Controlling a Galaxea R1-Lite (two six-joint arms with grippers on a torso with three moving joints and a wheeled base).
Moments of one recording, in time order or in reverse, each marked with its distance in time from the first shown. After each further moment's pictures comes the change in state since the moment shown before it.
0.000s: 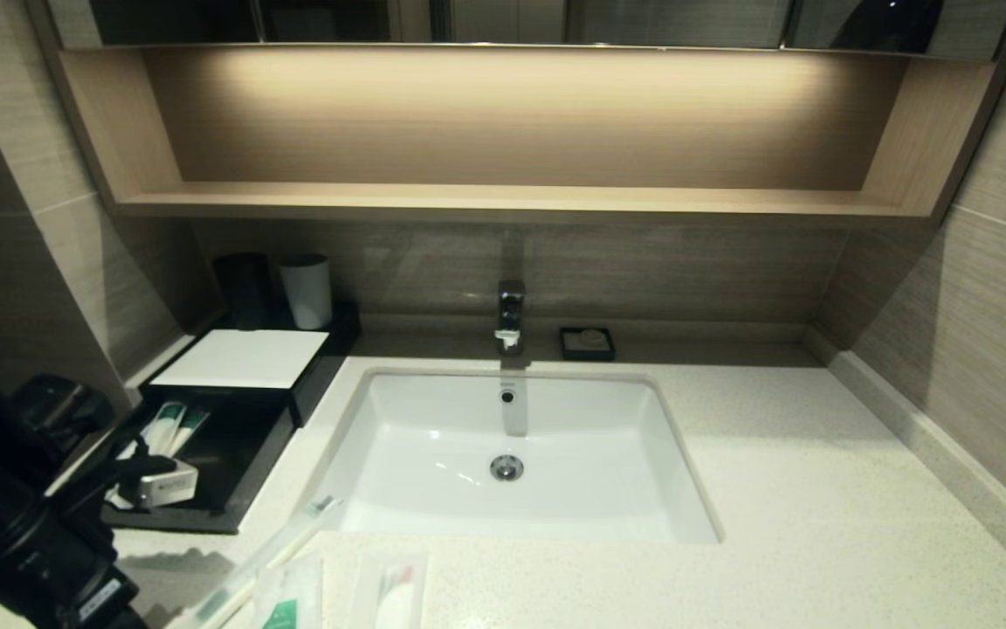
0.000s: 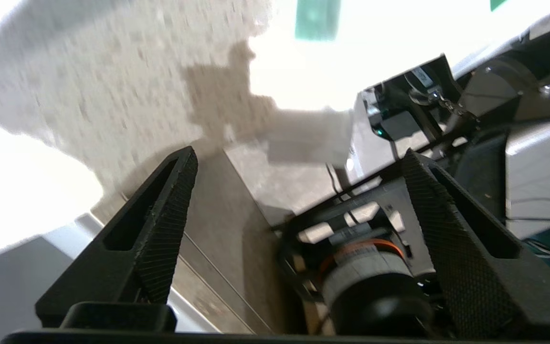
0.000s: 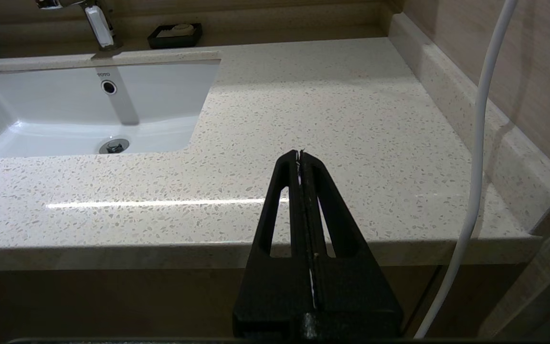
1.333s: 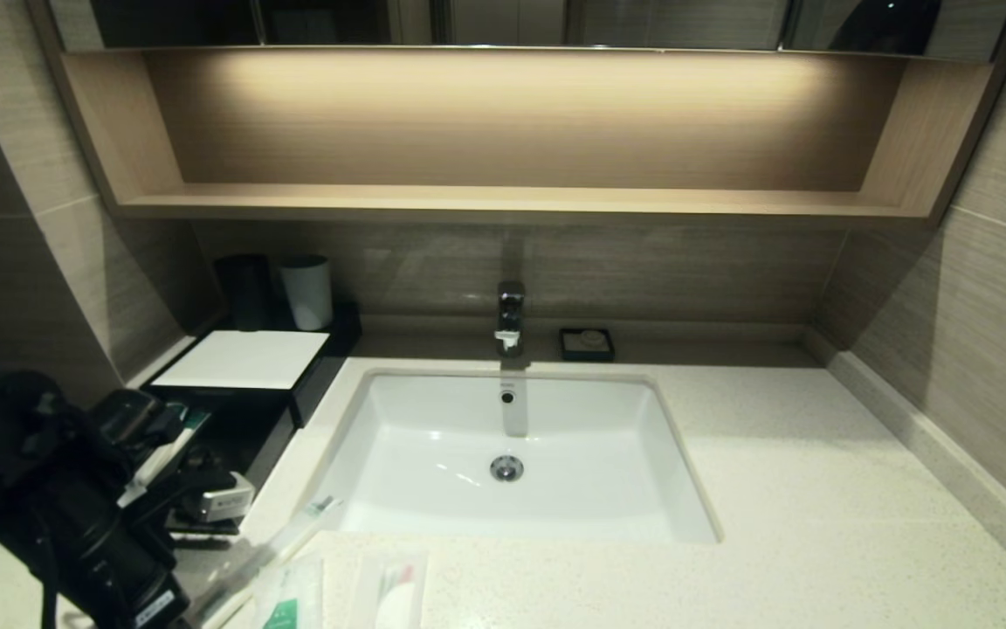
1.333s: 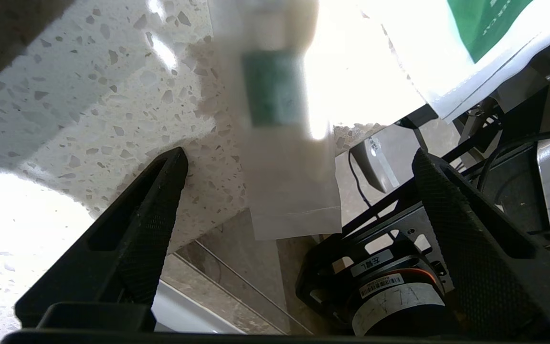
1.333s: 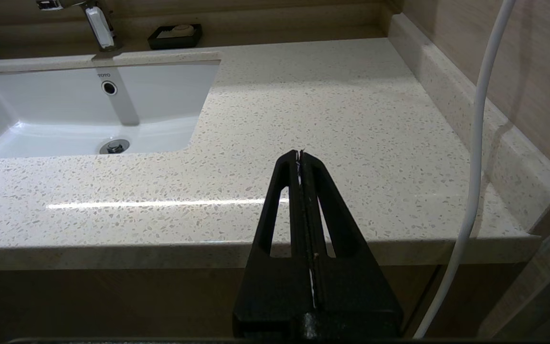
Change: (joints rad) left arm -0.118 0.113 0.045 -0.115 0.006 0.044; right arm 0.001 0.000 0.000 0.000 0.000 0.000
